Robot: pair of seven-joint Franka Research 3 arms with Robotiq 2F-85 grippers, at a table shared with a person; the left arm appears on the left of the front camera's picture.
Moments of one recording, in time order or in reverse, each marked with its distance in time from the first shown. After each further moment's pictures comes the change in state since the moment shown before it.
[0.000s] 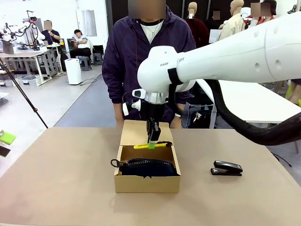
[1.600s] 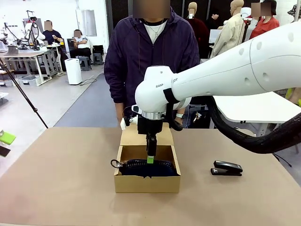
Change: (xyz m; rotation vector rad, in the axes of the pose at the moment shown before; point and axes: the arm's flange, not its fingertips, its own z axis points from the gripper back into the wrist) left arm 0.000 0.000 0.000 0.000 0.000 0.000; right arm -0.002 -0.003 -0.047 -0.006 -0.015 -0.101
